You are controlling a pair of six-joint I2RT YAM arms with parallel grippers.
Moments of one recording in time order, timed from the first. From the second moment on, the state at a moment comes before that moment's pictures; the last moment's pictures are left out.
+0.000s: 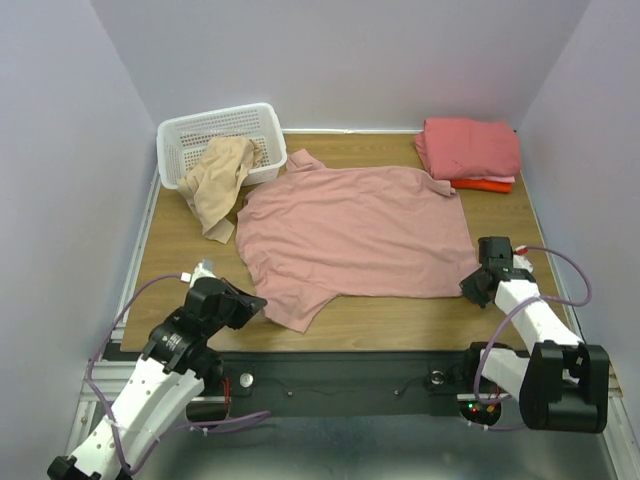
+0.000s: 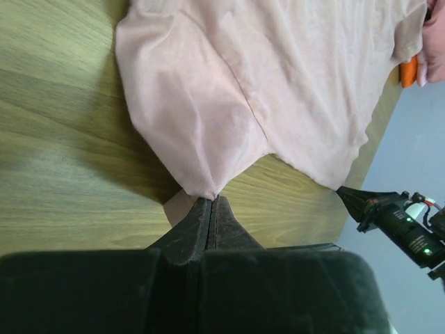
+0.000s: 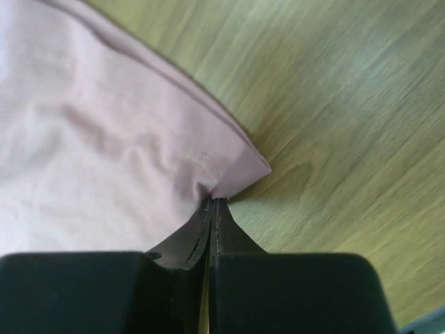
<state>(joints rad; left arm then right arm) -0.49 0.34 0.35 -0.69 0.00 -1.22 -0.08 1.07 0.49 -0.57 0.25 0.90</state>
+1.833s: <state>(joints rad) -0.49 0.17 0.47 -0.89 0.01 -1.36 -0.08 0.91 0.41 -0.61 0.27 1.02</state>
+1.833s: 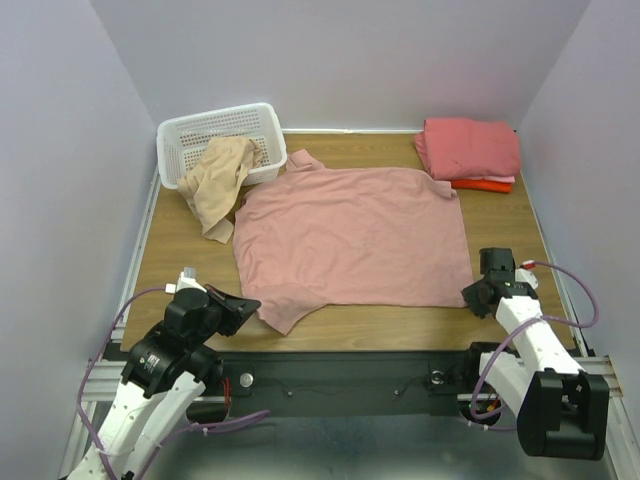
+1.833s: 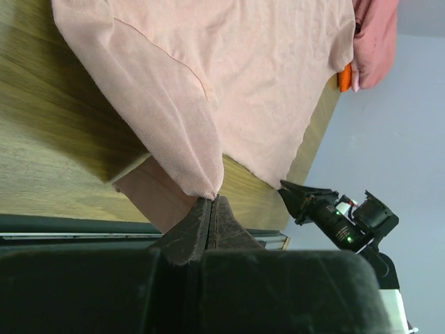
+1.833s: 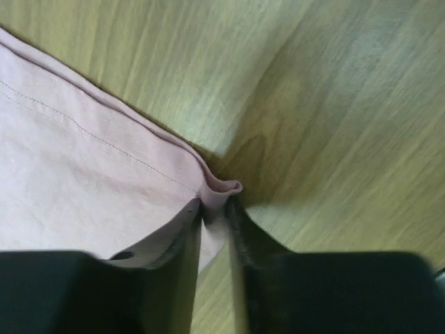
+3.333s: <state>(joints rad) -0.49 0.26 0.50 -0.90 -0.04 -1.41 -0.08 0.62 0.54 -0.82 0.25 1.07</state>
